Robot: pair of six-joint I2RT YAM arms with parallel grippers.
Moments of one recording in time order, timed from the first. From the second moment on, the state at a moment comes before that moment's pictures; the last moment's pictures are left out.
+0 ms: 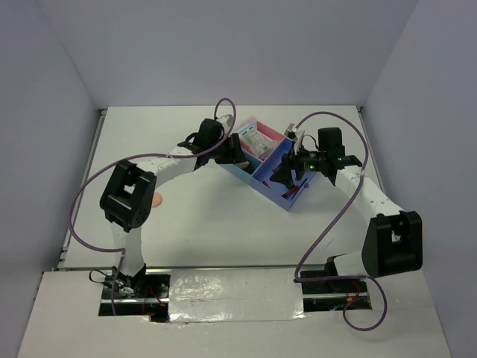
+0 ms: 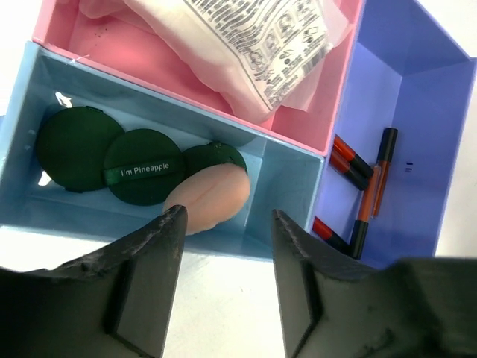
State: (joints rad) left arm -0.50 1.95 1.39 -0.08 0.25 -0.50; right arm 0.13 1.37 0.96 -0.33 -0.90 -0.32
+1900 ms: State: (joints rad) left arm -0.05 0.41 0.84 -0.80 -0.15 -0.56; right arm 1.03 2.58 2.25 -0.38 -0.04 0.23
